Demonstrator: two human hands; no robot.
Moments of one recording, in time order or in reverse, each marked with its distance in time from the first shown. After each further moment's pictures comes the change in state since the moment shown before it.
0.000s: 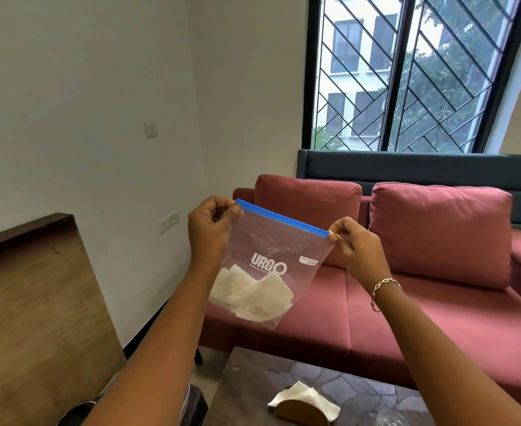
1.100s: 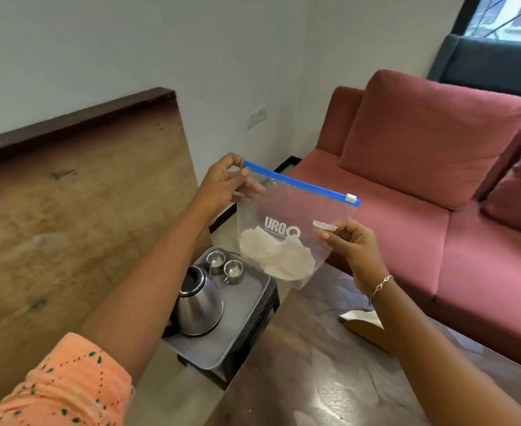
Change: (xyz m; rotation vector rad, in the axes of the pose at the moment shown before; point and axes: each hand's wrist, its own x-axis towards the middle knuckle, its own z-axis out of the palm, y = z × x) left_hand 0.000 -0.102 -0.206 0.196 -0.271 -0.435; right_hand -0.094 -0.038 0.214 0.850 -0.556 0.503
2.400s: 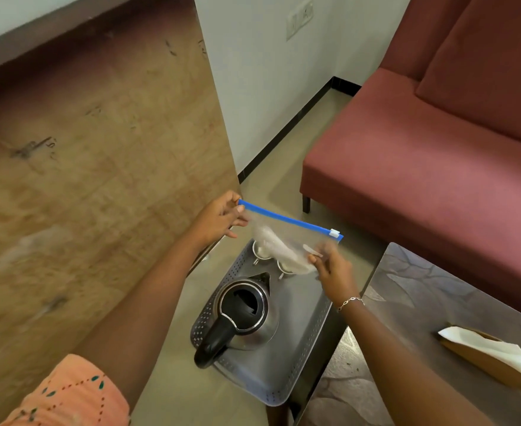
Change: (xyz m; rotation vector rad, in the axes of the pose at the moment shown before) left_hand 0.091 -0.250 -0.155 0.169 -0.111 -0.473; right_hand 0.131 0.218 0.170 -0.652 -0.007 0.283
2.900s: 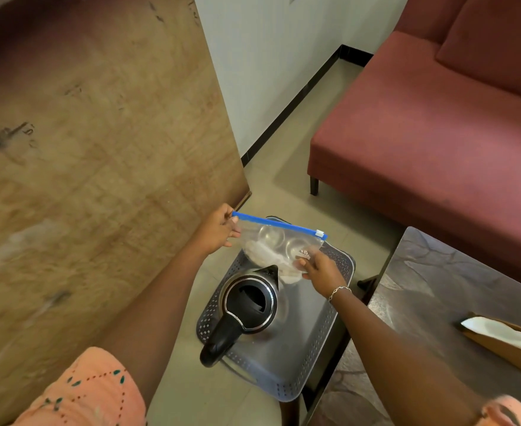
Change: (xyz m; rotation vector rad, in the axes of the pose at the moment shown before) left_hand 0.022 -0.070 0.009 0.033 0.038 -0.252; right_hand 0.021 0.031 0.054 0.139 -0.328 0.231
